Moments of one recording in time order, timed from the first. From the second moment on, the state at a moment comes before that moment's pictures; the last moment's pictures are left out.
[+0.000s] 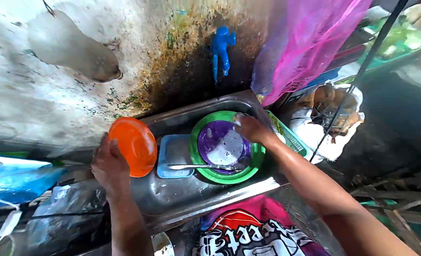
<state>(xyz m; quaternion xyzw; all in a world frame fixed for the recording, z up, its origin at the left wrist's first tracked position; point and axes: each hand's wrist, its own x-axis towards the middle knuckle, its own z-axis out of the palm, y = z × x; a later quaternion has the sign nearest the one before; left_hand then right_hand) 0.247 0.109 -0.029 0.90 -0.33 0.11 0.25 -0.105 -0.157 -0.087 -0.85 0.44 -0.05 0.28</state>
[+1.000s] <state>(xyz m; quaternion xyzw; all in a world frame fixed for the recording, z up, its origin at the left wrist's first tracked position) 0.037 -0.077 -0.036 0.65 -0.74 -0.20 -0.02 -0.180 -0.131 -0.049 -0.76 0.52 -0.08 0.38</state>
